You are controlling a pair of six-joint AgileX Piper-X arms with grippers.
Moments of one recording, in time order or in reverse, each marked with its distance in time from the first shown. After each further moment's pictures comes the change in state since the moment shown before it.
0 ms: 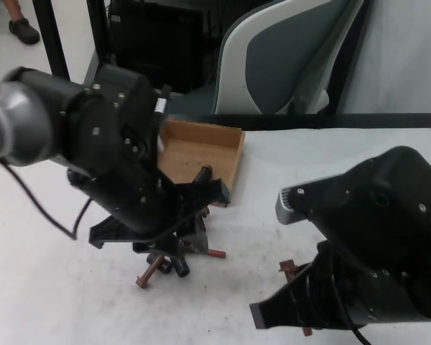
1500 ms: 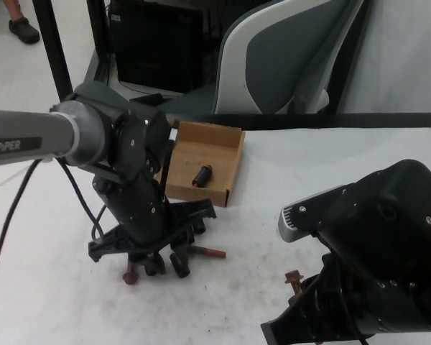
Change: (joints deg) left arm 2.9 14.3 -5.7 2.0 -5.3 -4.1; right arm -0.4 -0.7 1.9 0.0 -0.4 -5.1
